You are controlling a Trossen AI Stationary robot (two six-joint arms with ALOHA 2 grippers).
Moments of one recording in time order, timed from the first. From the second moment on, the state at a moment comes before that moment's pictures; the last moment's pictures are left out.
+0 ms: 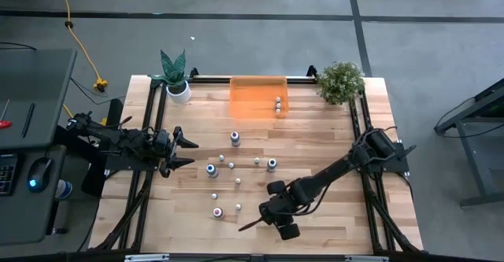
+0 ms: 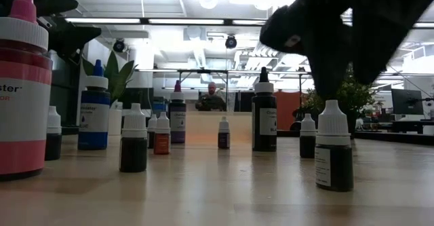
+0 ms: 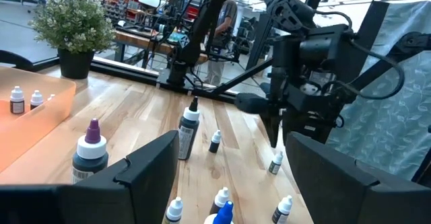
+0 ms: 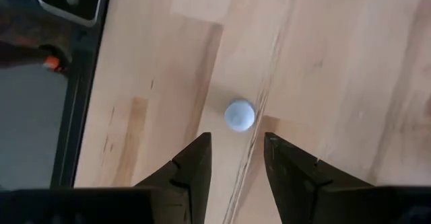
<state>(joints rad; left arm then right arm) -0.37 0.01 0.01 0.05 -0.26 -0.27 0.50 2.00 1.51 -0.71 -0.09 0.31</state>
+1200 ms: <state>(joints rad) -0.37 0.01 0.01 0.05 -0.26 -0.27 0.49 2.02 1.47 -0.60 -0.11 0.05</state>
